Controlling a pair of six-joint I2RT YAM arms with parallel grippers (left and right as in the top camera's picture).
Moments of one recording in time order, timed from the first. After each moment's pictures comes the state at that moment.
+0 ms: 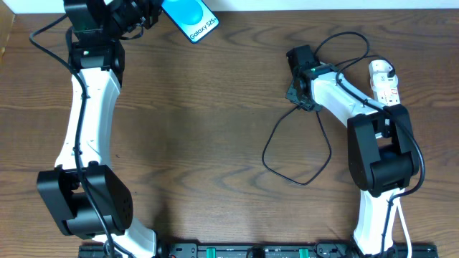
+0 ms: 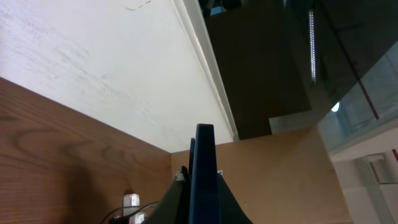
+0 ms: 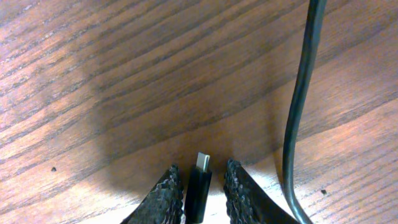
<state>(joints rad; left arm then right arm) 0.09 1.78 1.60 0.15 0.86 -1.27 0.31 2.14 1.48 -0.66 0.21 0.76</state>
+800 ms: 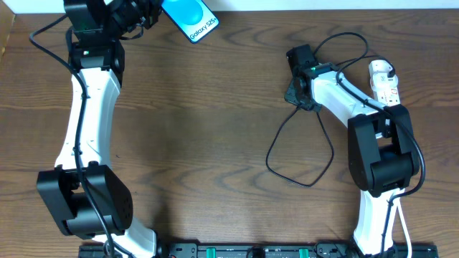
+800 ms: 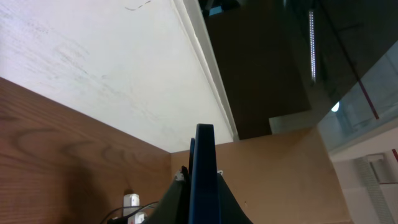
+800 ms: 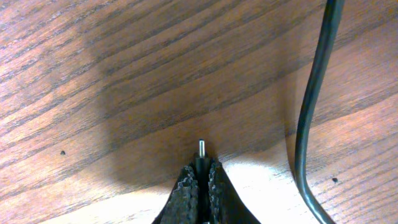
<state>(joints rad) 0.09 1.78 1.60 0.15 0.86 -1.27 0.31 2.14 1.49 -0.68 0.17 0.76</state>
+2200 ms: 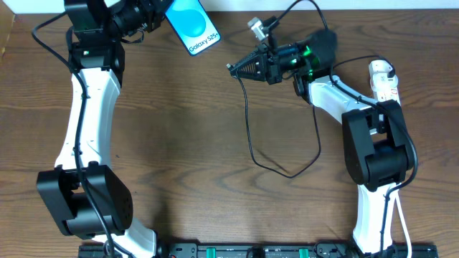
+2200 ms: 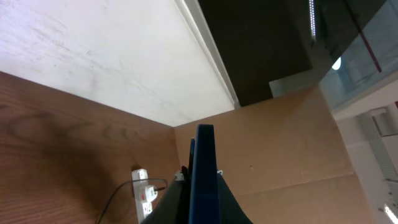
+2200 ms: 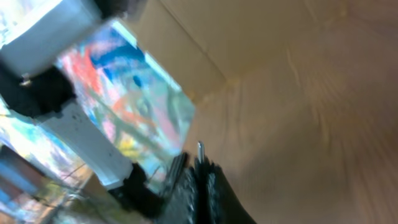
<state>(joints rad) 0.09 1.78 1.60 0.13 0.99 -1.16 0.31 2.18 1.45 1.29 -1.54 1.24</state>
